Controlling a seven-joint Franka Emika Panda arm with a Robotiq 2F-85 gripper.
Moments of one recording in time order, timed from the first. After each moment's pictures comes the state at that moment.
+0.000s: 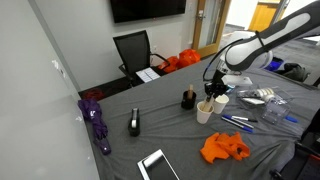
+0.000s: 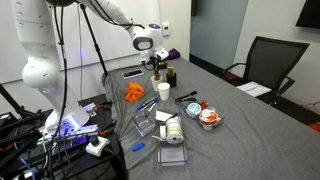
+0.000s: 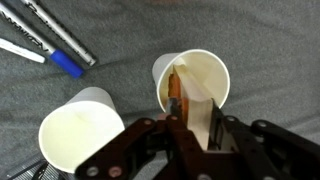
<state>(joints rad) 0.06 0.30 0.05 -2.16 0.35 2.52 0.21</state>
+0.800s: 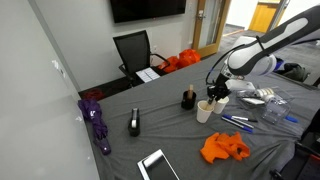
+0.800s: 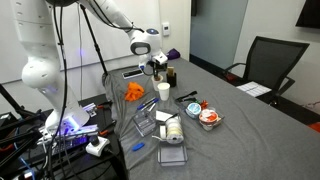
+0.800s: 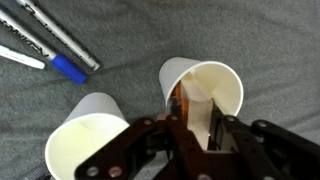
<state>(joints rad) 0.04 0.30 0.07 -2.23 0.44 2.62 0.11</state>
